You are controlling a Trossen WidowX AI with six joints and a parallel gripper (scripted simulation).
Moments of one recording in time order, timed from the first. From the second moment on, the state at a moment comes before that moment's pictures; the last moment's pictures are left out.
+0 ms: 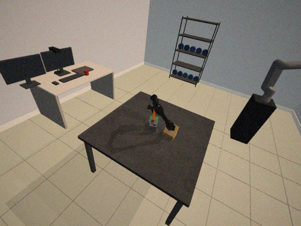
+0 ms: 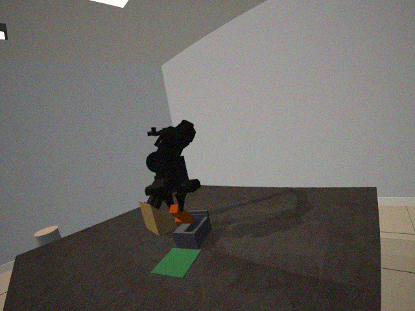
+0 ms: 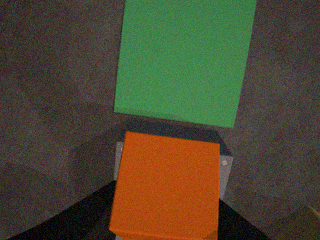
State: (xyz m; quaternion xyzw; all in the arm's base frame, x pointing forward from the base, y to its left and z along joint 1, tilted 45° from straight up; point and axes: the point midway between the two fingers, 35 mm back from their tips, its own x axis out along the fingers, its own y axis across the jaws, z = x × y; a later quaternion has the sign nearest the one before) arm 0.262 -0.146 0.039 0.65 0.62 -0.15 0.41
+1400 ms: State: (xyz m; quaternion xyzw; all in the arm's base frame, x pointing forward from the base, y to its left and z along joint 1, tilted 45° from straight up) arm 0.282 -0.197 -0.030 0.65 0.62 -0.15 0.42
